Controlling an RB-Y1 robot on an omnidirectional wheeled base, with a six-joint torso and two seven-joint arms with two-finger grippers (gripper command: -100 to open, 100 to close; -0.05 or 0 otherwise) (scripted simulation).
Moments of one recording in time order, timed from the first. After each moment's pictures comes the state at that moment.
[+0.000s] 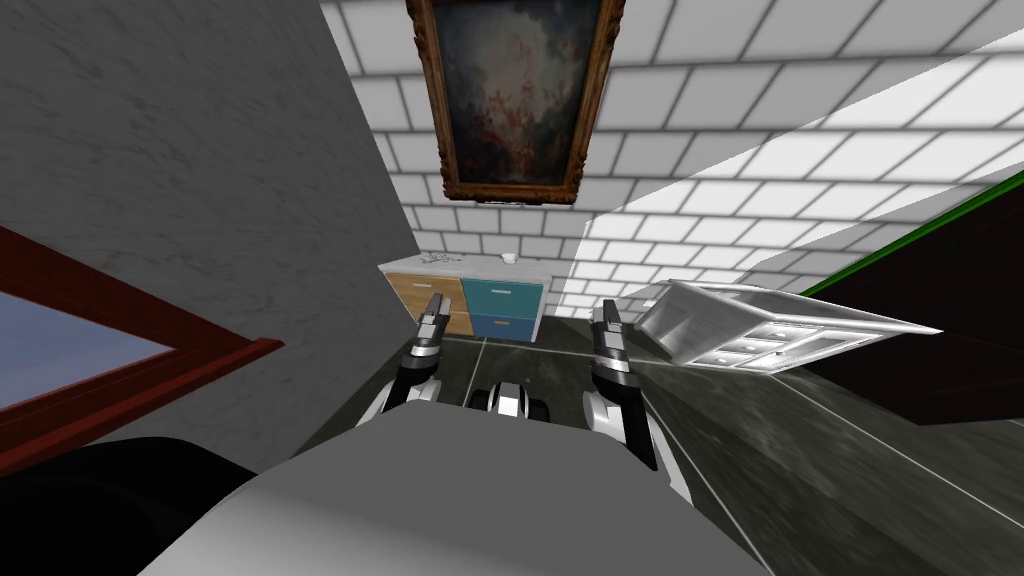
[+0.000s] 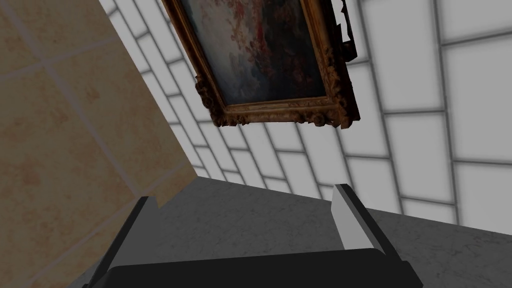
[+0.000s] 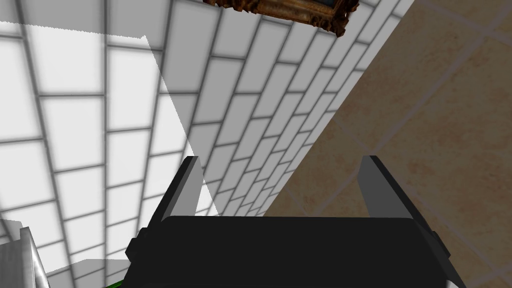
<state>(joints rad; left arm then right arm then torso) 0.54 0.07 -0.03 -2.18 -0.13 -0.65 -0.10 0.47 -0.01 -0.01 -2.23 0.10 -0.45 0.17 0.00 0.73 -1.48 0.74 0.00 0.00</state>
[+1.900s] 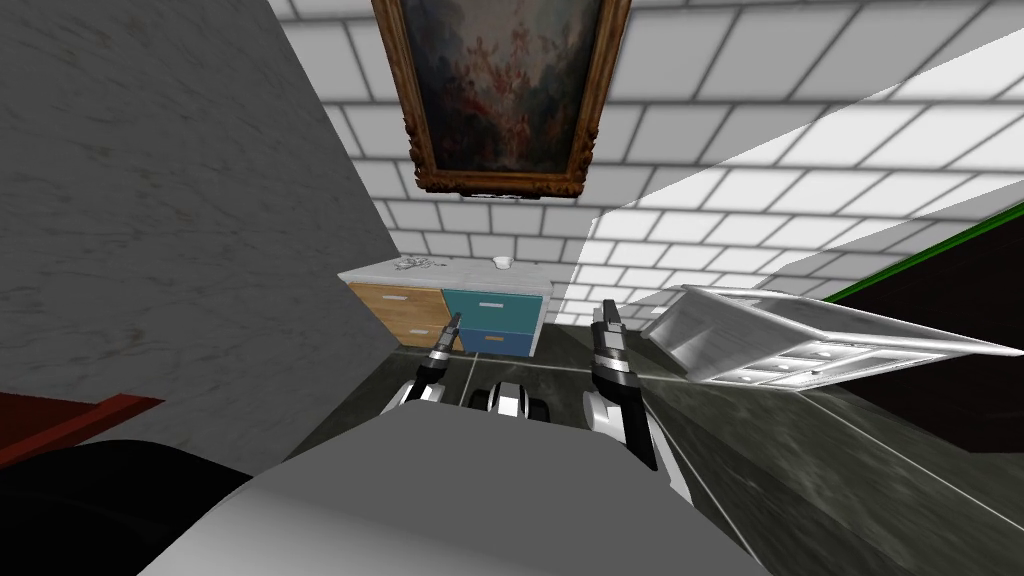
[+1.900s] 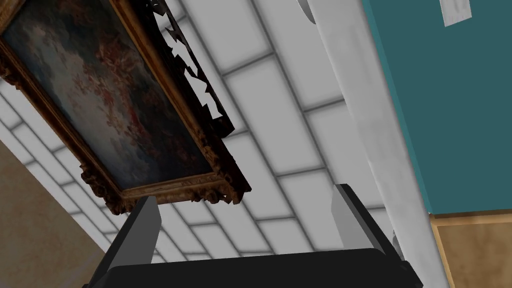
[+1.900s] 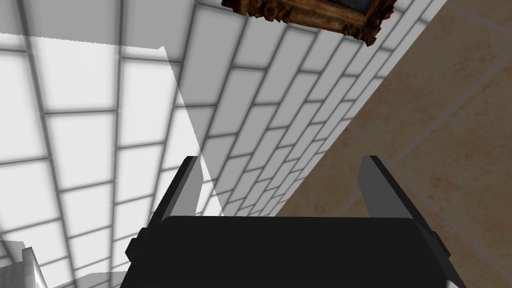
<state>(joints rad) 0.42 0.13 0.00 -1.76 -0.15 -0.66 -0.15 0.47 -0.01 -0.01 -2.23 0.10 -0.45 0.17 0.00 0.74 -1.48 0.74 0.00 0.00</state>
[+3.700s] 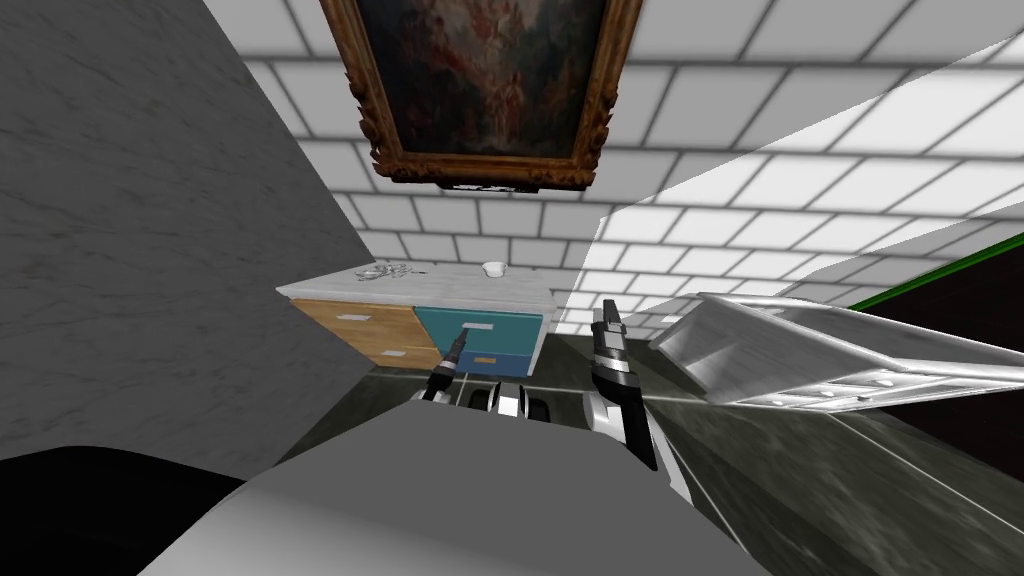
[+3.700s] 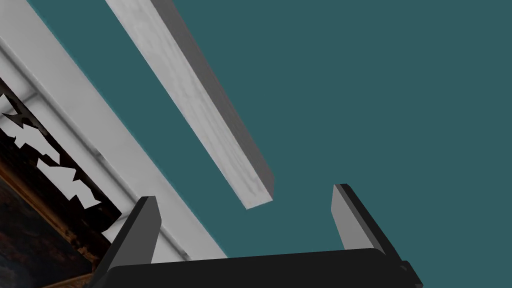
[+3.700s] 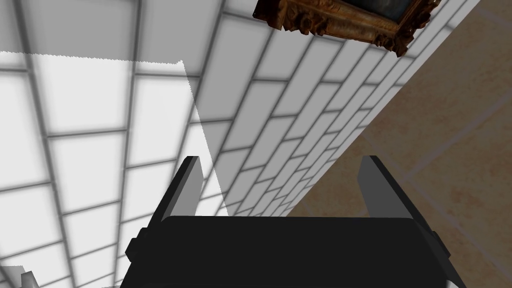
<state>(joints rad) 0.31 0.09 0.03 -1.35 -0.17 -0.66 -0.20 0.47 -0.01 -0.01 -2.23 0.10 -0.45 0.17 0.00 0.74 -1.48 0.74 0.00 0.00</state>
